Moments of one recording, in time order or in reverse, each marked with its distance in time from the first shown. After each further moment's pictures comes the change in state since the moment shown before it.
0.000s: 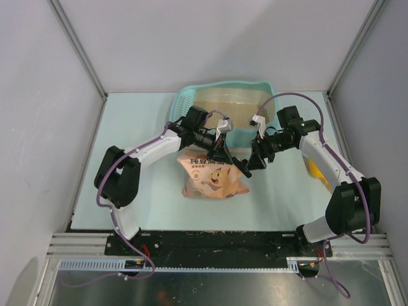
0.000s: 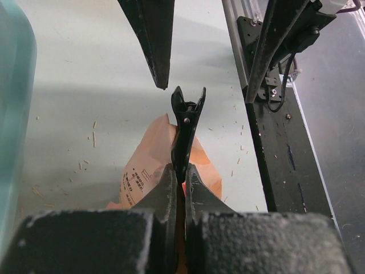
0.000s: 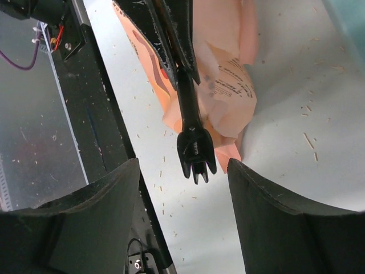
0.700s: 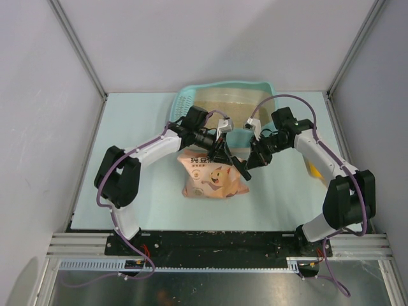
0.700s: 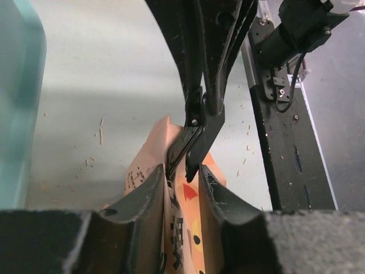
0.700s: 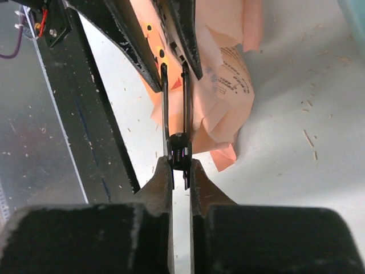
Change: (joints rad) left arm -0.002 0.000 0.000 0.000 -0.023 -0.001; right arm 0.043 0.056 0.001 0.009 0.053 -0.026
